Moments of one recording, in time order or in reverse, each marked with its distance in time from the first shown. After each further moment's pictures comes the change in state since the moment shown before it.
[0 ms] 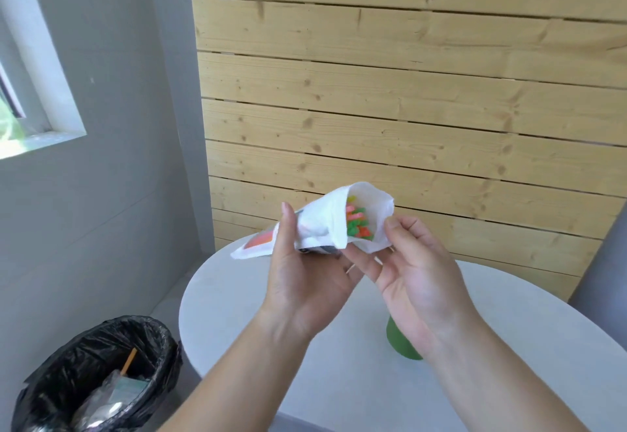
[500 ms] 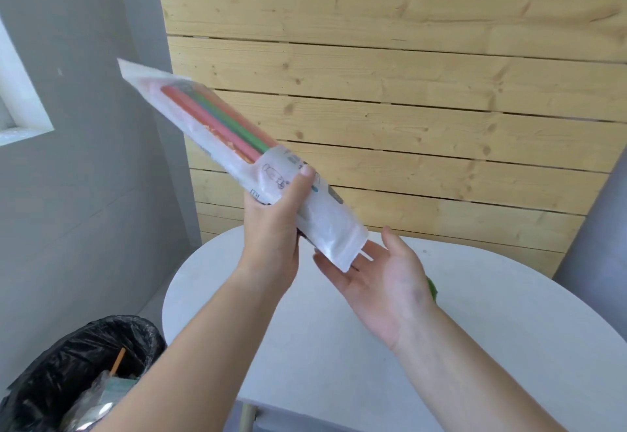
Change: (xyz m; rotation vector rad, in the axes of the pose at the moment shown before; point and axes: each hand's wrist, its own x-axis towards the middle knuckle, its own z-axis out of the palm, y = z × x) left_hand 0.026 0.021 0.008 0.633 0.075 0.525; right_hand 0.015 0.027 -0.024 0.175 0.248 0.336
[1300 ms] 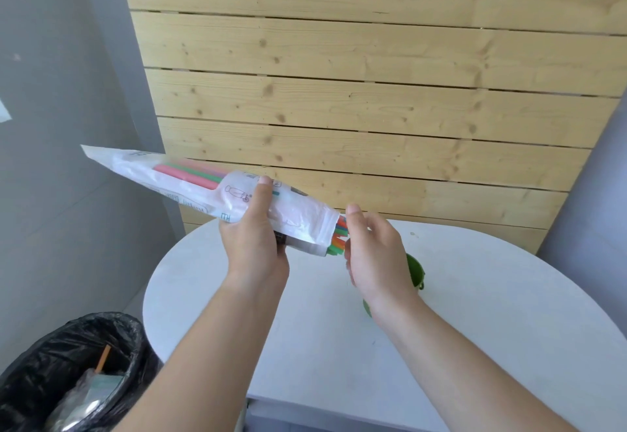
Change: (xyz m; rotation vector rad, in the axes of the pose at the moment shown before) left_hand -0.004 -0.031 -0.002 -0.196 0.400 -0.188; right_hand 0.018 0.003 -0.016 -0.949 0.237 -0.482
